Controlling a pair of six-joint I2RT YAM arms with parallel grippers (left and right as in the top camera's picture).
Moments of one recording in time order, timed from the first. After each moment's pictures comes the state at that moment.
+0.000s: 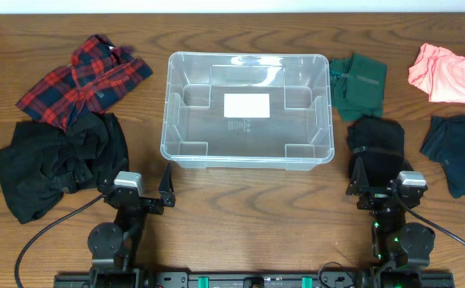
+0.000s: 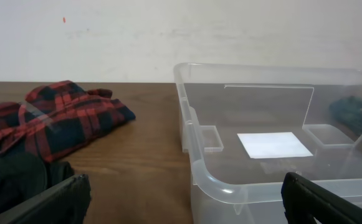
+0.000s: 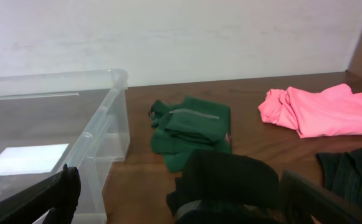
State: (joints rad) left arm -0.01 0.01 0.02 -0.10 0.17 -0.07; right arm -0.05 0.01 0.01 -0.07 -0.02 0.11
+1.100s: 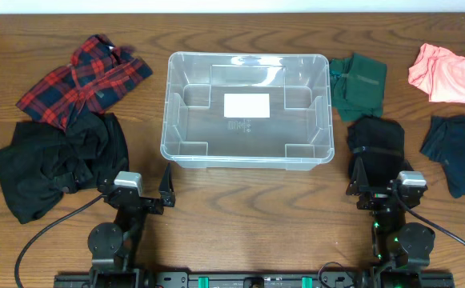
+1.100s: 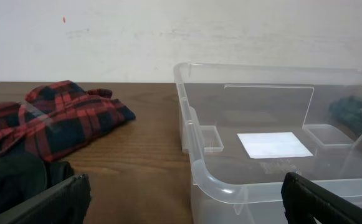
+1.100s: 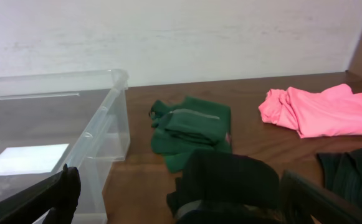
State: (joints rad) left arm -0.01 0.01 0.02 -0.10 0.17 -0.07; right arm -0.05 0.01 0.01 -0.07 -0.03 0.11
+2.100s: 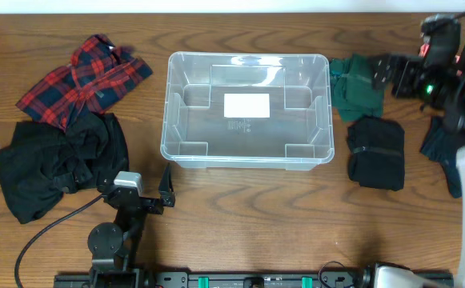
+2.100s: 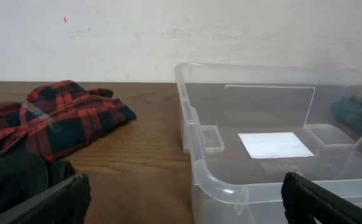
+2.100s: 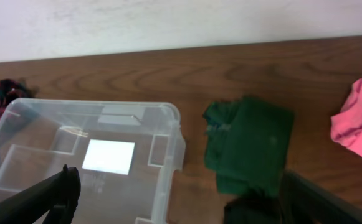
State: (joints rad) left arm -0.01 0.01 0.02 -0.10 0.17 -0.07; right arm -0.16 1.42 1.52 -0.80 -0.40 0.06
